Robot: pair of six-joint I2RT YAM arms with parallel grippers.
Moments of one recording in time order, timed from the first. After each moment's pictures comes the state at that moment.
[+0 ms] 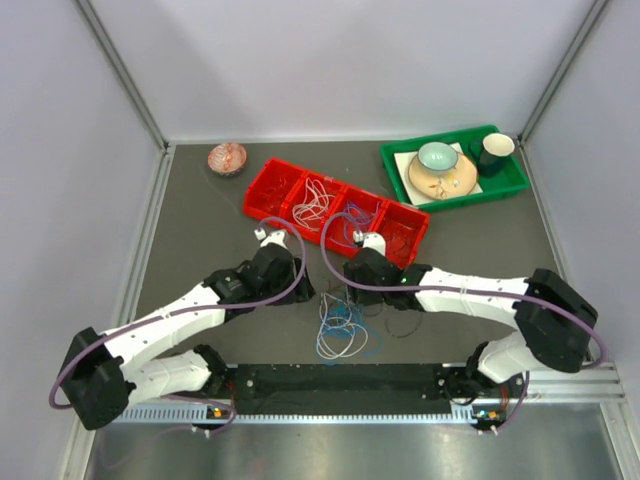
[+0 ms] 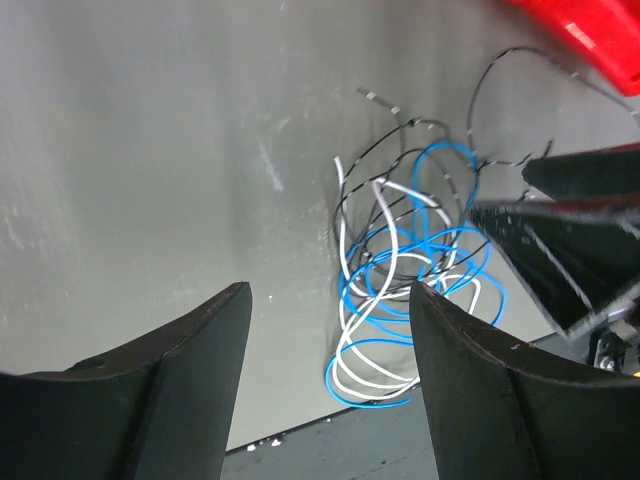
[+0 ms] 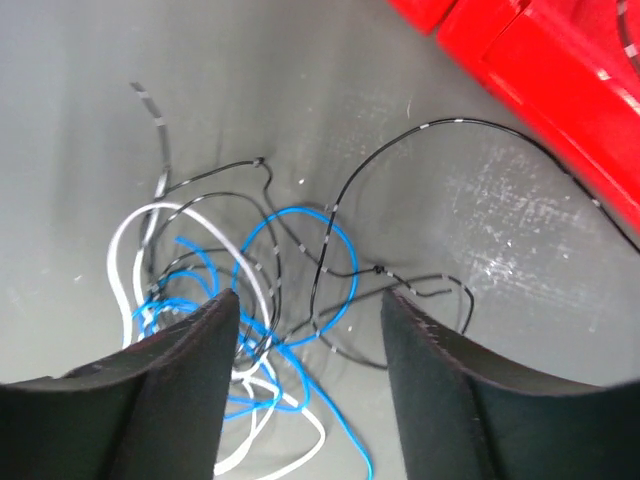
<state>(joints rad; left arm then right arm) -0.80 1.06 0.69 -0.48 -0.11 -0.83 0.99 1.42 0.79 -0.28 0.25 0.69</state>
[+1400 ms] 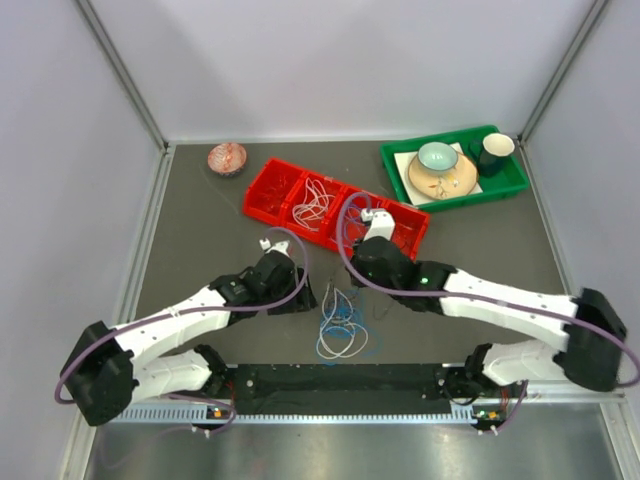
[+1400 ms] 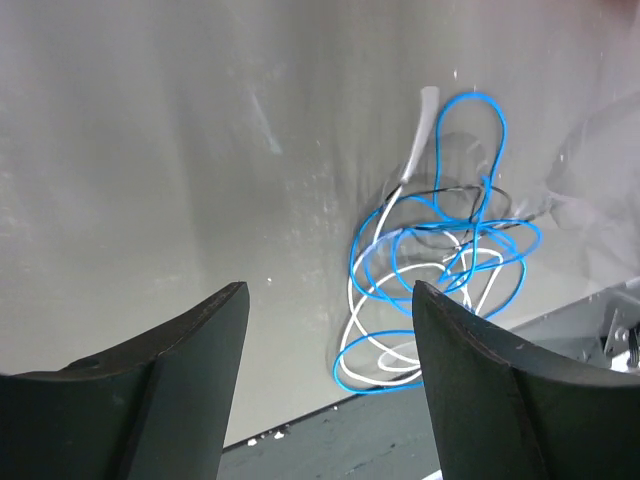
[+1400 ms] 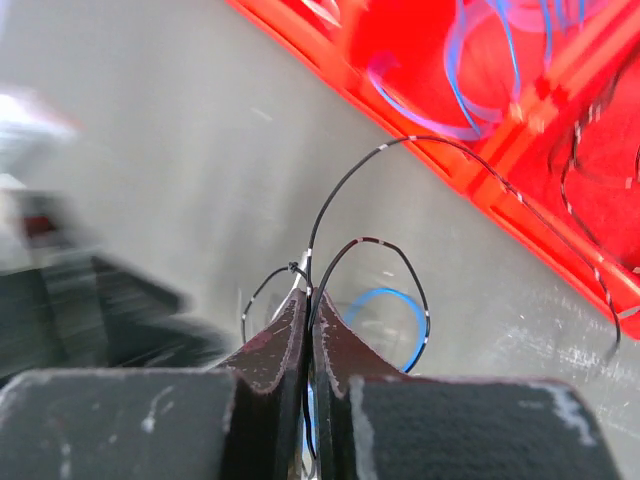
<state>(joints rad) -0.80 1.09 0.60 -0.41 -0.03 -0.84 1.03 1.30 0.87 -0.24 0.40 0.68</state>
